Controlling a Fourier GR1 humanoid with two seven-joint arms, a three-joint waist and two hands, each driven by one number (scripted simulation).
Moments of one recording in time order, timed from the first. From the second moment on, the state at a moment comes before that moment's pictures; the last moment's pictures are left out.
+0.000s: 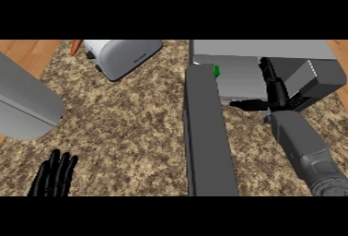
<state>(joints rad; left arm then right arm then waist) 0.55 0.10 -0.40 -2.29 -0.14 0.15 -0.11 -0.85 -0.24 -0.34 -0.17 0.19 -0.11 -0.84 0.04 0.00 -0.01</state>
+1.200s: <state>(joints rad) 0.39 0.15 -0.48 -2.13 -0.14 0.03 -0.07 -0.37 -0.17 -0.30 -0.32 0.12 0.19 -0.99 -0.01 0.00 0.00</state>
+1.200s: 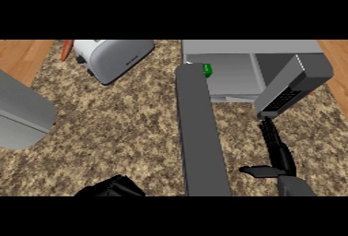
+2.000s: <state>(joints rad) 0.04 0.06 -0.54 -1.83 -0.14 -0.10 0.08 -0.04 -0.23 -0.23 -0.69 0.01 0.29 -0.95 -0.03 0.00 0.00</state>
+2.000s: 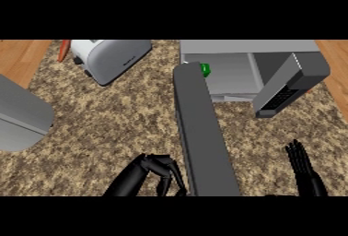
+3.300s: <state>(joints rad) -0.55 0.00 -0.89 -1.23 0.16 0.36 0.06 0.18 -0.32 -0.05 -1.32 -0.26 0.43 -0.77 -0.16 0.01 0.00</state>
